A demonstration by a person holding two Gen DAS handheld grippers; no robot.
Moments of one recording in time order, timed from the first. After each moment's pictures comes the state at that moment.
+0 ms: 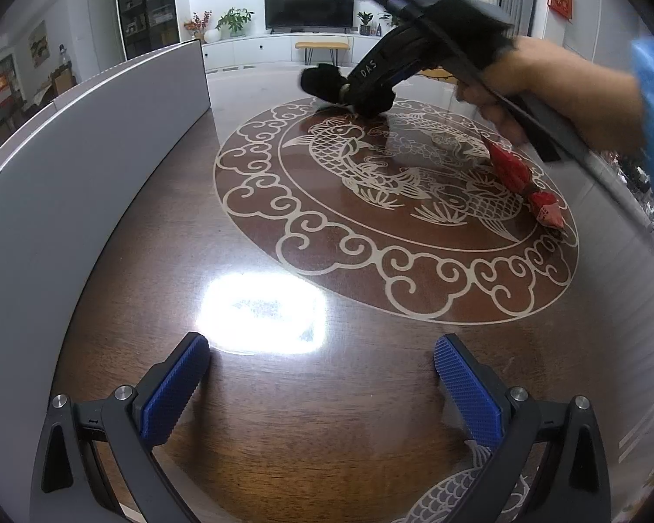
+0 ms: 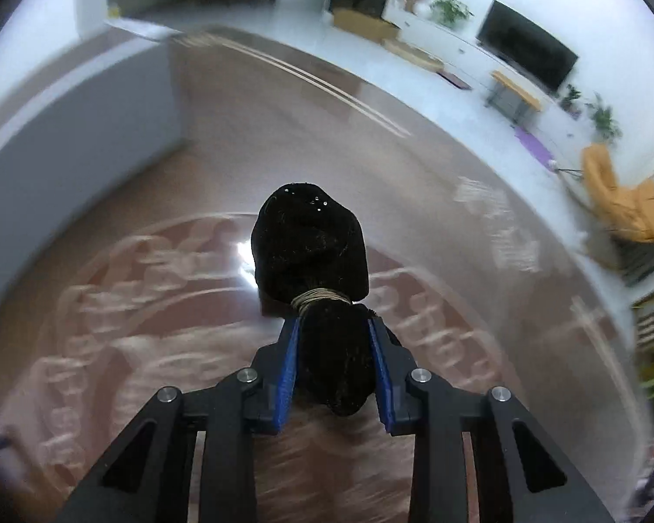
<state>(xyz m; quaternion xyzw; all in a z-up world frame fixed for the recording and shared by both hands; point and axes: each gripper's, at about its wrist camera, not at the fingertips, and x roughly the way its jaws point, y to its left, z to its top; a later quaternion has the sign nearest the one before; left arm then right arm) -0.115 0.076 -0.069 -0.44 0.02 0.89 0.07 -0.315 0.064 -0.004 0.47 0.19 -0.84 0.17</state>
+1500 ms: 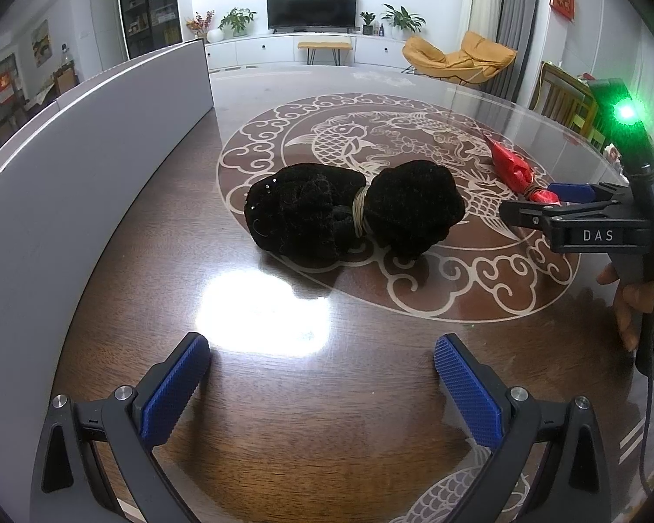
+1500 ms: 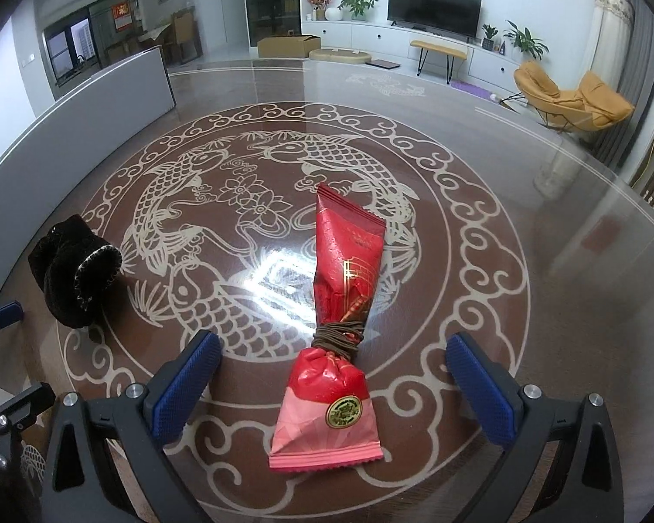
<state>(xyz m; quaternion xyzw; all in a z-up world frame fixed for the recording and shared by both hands) -0.111 0.077 -0.067 -0.44 0.02 0.89 0.06 -0.162 0.178 -0.041 0.46 0.05 -0.88 0.09</state>
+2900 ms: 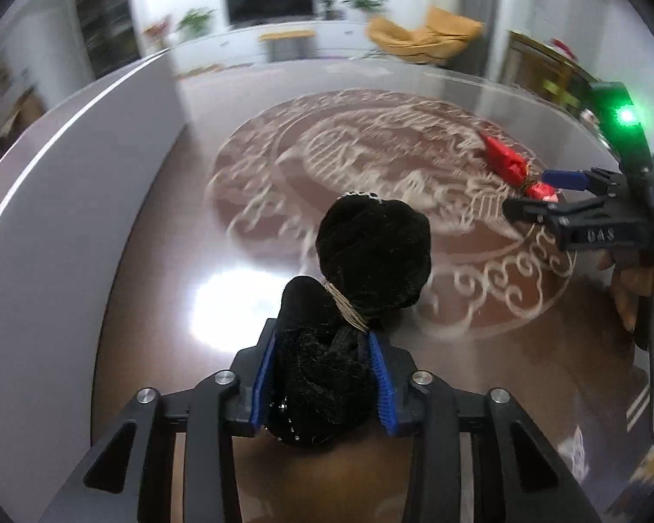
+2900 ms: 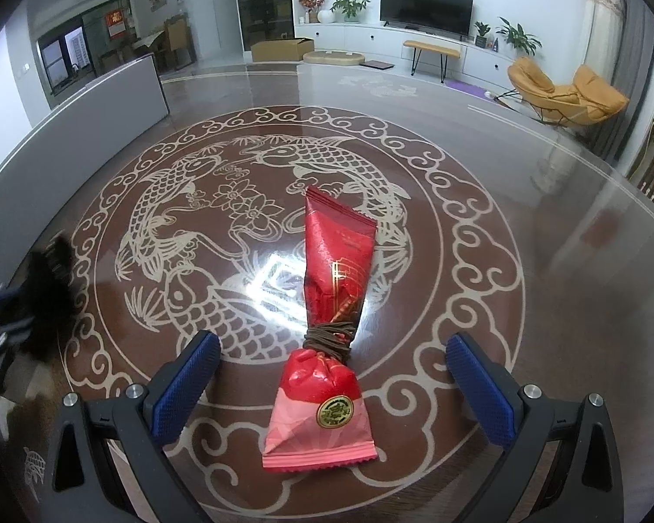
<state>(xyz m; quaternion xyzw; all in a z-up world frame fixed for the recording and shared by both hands) -0.128 0.057 -0.055 -0.47 0.06 0.88 0.10 -0.160 0.184 -0.038 0.46 0.04 -0.89 0.08</state>
